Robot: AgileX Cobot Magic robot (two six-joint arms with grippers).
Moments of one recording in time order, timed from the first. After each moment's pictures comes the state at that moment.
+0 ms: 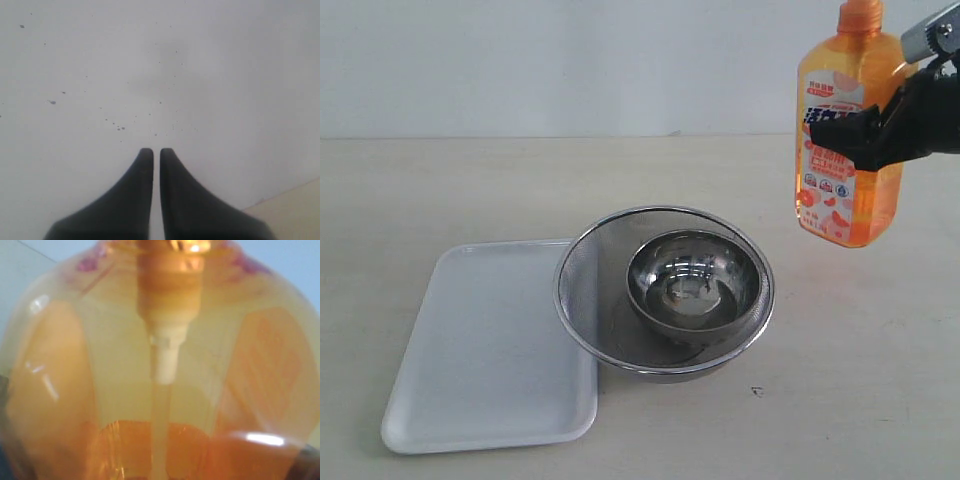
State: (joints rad) left arm -0.20 1.03 -0.91 0.38 -0.08 -0.14; right arm -0.13 1.72 -0.96 -1.36 -0.77 0.82
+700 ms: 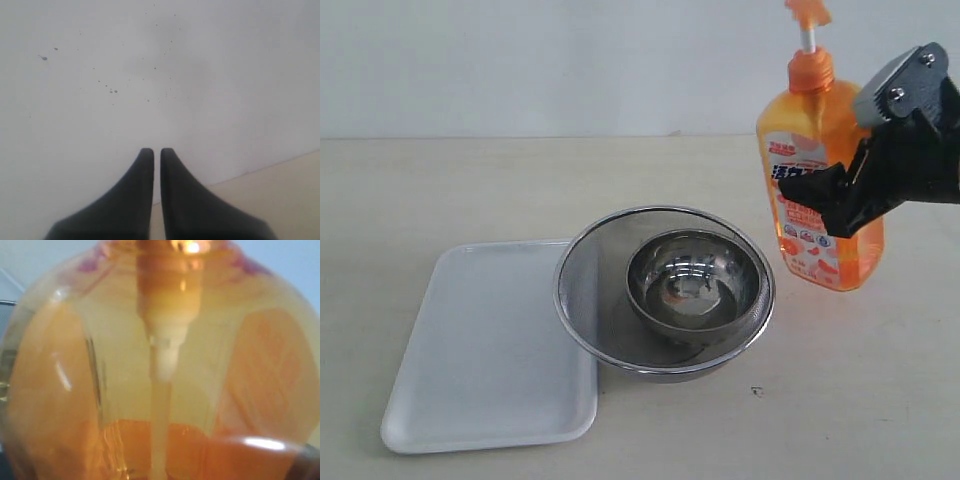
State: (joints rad) left arm -0.20 0.98 -0.82 0.38 -0.05 -0.21; right arm 0.01 1.61 -0.78 -1.30 -0.66 0.62
